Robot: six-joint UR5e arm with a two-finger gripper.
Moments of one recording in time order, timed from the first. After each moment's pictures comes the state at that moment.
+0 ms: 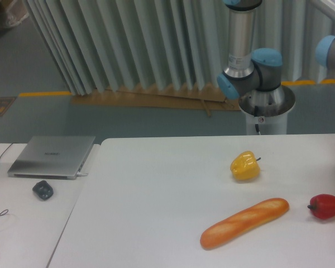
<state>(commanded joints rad) 2.84 -1.77 -1.59 -1.21 1.54 2.37</state>
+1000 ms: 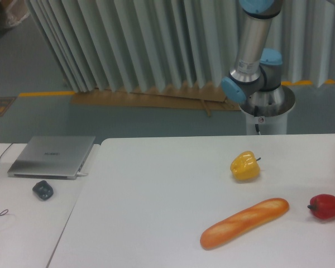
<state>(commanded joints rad) 2.95 -1.93 -1.53 -1.16 1.54 2.49</state>
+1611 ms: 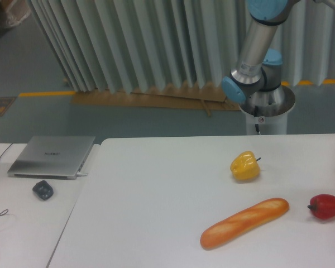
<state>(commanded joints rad) 2.94 -1.94 -1.53 -1.14 1.53 2.49</state>
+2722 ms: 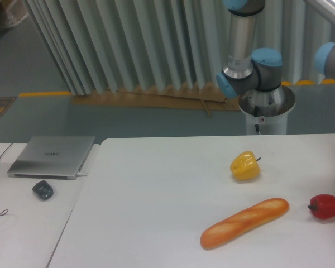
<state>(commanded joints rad) 2.60 -1.79 -1.54 -1.26 1.51 2.06</state>
